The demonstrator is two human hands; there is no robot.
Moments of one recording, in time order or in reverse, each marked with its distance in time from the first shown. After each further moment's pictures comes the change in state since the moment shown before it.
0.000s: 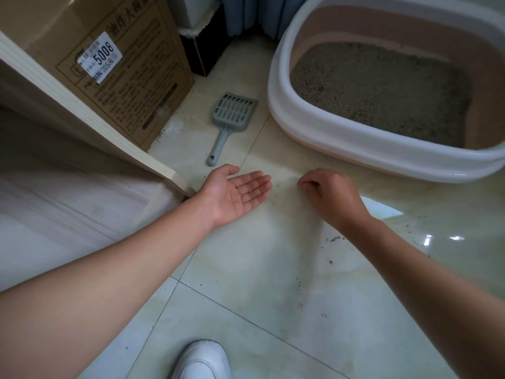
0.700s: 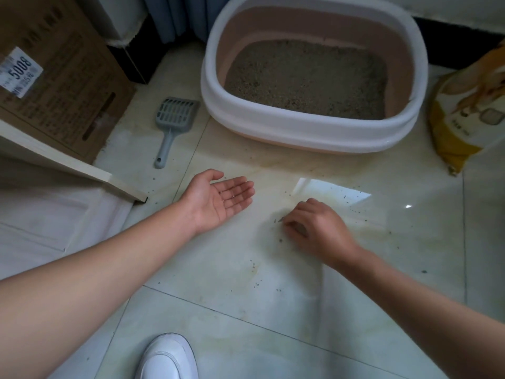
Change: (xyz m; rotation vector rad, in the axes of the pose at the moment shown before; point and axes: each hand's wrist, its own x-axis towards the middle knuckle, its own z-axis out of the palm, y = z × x) left_hand -0.010 -0.056 0.048 0.141 -0.041 -0.018; right_hand -0.122 0.048 -0.010 -0.074 0.027 -0.113
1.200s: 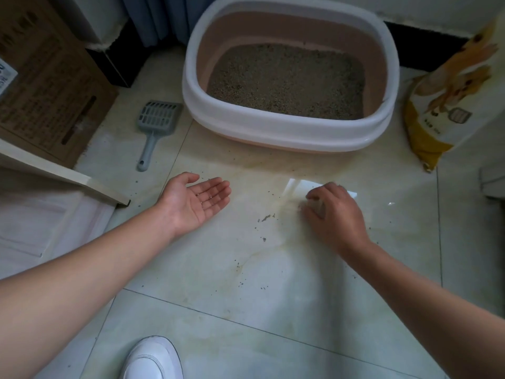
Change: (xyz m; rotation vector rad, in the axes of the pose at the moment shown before) left_hand -0.007 -0.001 -0.002 -0.037 0.052 0.044; right_hand -0.018 0.046 -0.023 -0.069 0.209 0.329
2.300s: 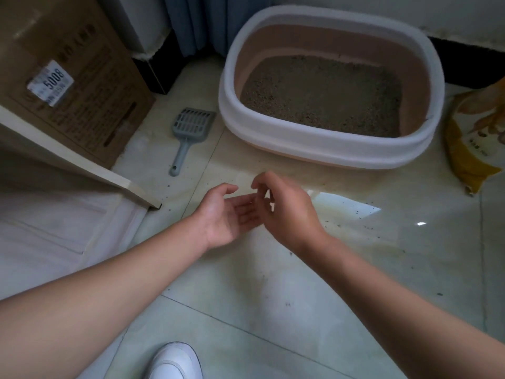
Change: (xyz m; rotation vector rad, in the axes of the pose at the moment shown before) left_hand 0.000 -0.005 0.002 0.125 -0.065 -0.063; right_hand 0.046 -0.153 0.009 0.331 -0.051 -0.254
